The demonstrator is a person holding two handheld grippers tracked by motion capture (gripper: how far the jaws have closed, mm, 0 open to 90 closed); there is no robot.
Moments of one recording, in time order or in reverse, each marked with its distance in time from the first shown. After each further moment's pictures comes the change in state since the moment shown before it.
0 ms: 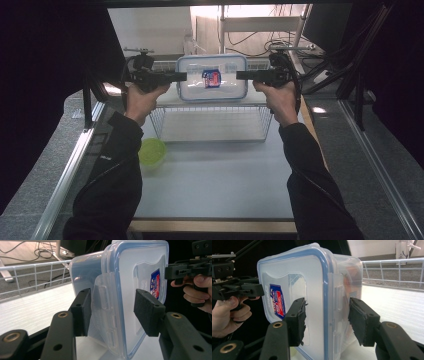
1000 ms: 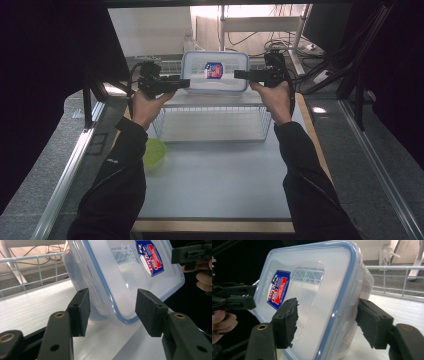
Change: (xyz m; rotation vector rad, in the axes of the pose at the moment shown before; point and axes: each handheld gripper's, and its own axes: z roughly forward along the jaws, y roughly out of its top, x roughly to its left) left arm 0.001 -0.018 0.016 0.011 0.064 0.076; right arm -0.003 0.002 0.017 -0.020 -0.106 -0.064
